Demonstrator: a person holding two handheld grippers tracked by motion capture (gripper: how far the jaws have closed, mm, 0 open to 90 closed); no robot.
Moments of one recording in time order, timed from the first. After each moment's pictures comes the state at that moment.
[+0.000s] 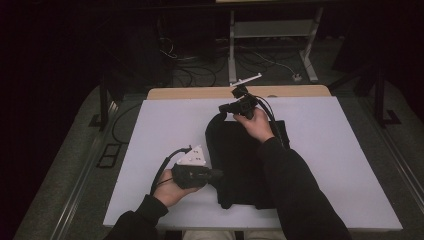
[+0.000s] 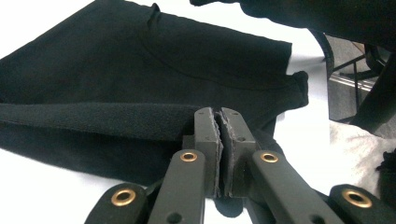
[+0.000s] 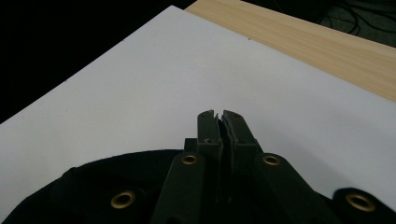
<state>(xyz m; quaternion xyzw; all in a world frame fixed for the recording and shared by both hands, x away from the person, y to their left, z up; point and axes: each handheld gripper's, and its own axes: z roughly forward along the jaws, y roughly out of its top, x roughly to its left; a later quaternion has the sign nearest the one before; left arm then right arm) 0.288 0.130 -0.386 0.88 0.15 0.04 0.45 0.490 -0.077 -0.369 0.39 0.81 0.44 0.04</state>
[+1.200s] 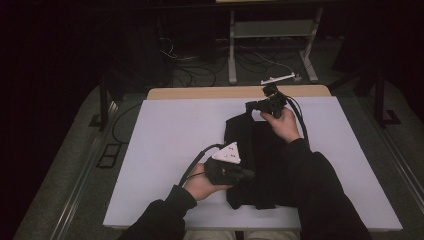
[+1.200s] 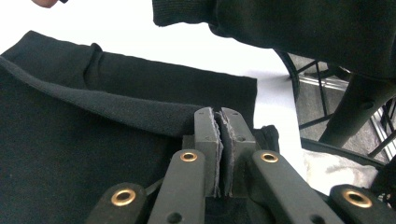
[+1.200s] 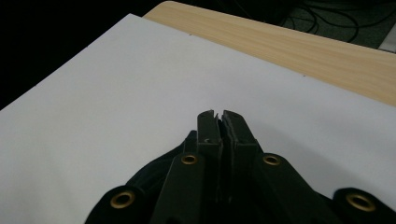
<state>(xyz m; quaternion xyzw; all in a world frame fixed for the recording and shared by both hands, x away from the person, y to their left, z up) 0.295 0.056 -0.380 0.88 0.09 -0.01 0.47 0.488 -0.159 -0.370 0.43 0.78 0.44 0.06</state>
